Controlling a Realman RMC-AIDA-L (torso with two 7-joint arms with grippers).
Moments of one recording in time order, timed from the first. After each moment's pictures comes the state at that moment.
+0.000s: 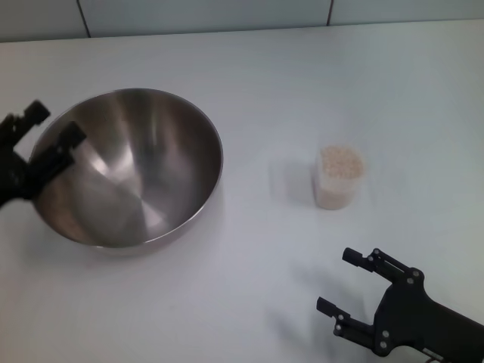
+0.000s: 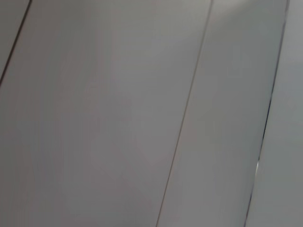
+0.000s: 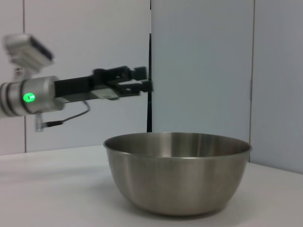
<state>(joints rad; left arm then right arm) -0.29 -2.07 0.59 0.39 1.49 1.66 -1.02 0.19 2.08 -0.23 -0.01 -2.17 -1.61 0.24</state>
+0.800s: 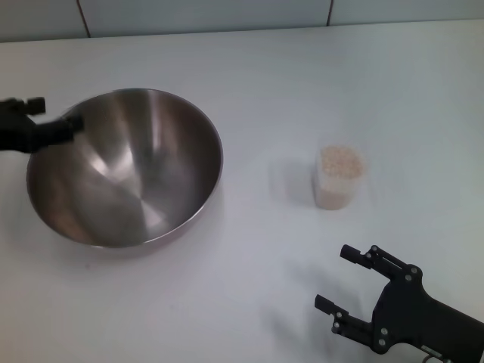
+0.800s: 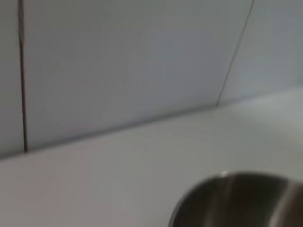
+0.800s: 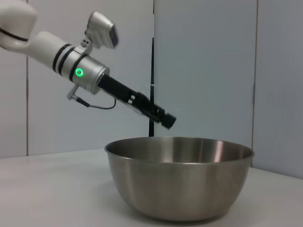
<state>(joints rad) -0.27 -2.07 0.98 1.20 1.98 1.23 -1.92 0.20 2.08 -0.23 -0.01 -2.17 -1.61 0.24</state>
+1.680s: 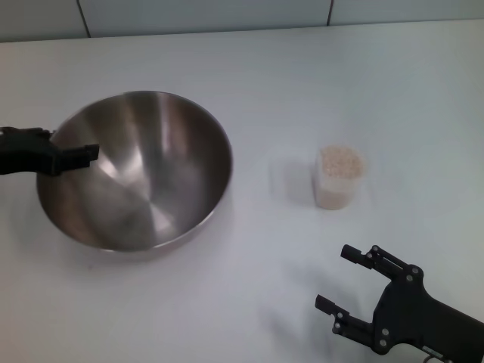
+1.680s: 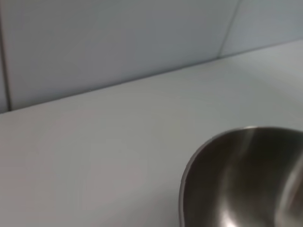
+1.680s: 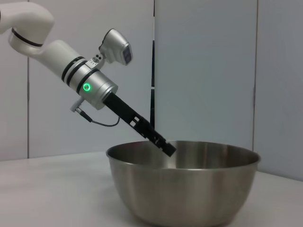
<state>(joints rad) -0.33 -2.07 1.02 1.14 2.13 1.21 -1.98 0.20 2.08 -0.23 -0.01 -2.17 -1.62 0.24</state>
